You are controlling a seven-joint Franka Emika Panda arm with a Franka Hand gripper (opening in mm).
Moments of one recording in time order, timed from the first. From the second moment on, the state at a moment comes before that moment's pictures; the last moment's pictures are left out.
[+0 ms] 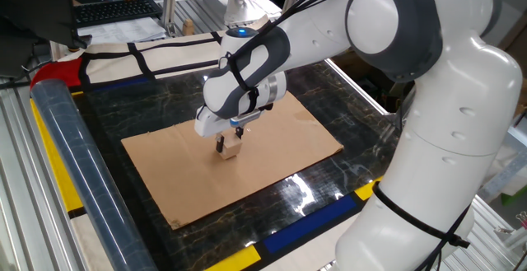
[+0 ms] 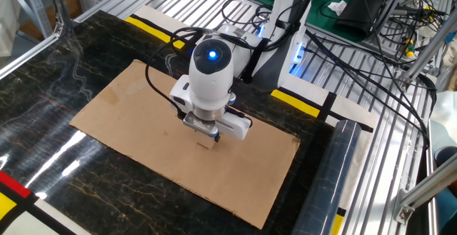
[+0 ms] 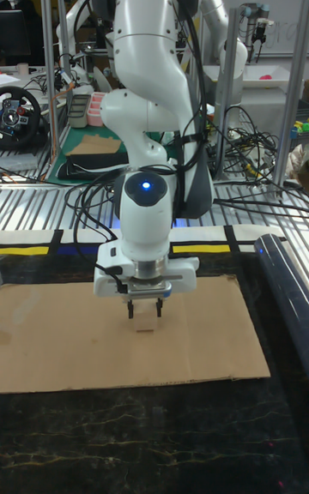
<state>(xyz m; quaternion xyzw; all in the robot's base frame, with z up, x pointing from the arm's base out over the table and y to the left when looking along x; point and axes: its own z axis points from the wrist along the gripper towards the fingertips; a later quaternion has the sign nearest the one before) 0.470 -0.004 0.087 0.05 -1.00 0.01 0.06</state>
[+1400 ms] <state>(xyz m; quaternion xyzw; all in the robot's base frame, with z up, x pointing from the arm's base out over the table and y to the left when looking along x) 0.470 -0.004 0.087 0.03 -1.00 0.01 0.05</state>
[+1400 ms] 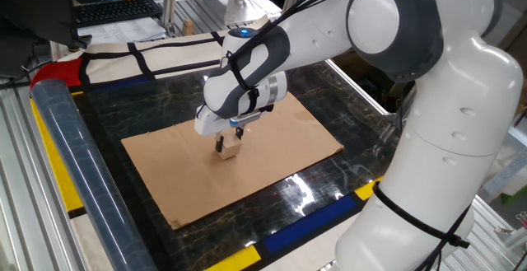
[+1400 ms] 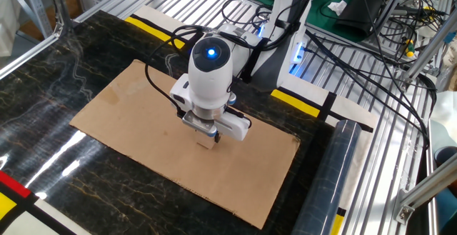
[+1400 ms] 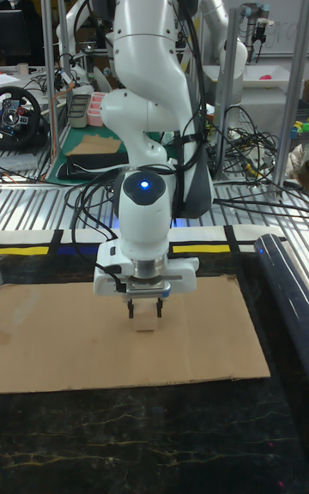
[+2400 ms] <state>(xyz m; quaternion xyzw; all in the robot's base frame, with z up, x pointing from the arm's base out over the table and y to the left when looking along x) 0.469 -0.003 0.086 0.03 -1.00 0.01 0.05</state>
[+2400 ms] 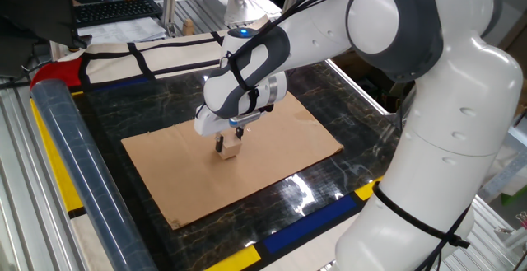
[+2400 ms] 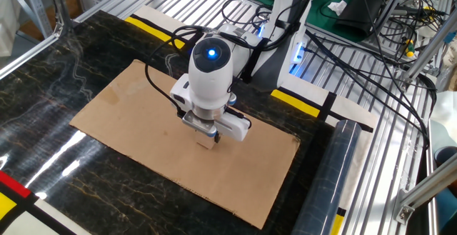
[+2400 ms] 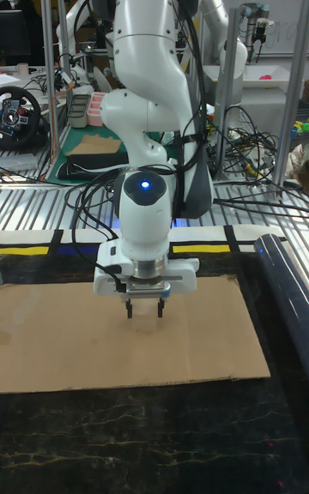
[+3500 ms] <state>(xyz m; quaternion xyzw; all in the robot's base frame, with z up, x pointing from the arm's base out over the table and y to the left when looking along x) 0.472 -0.005 0.091 0.03 -1.00 0.01 0.05</state>
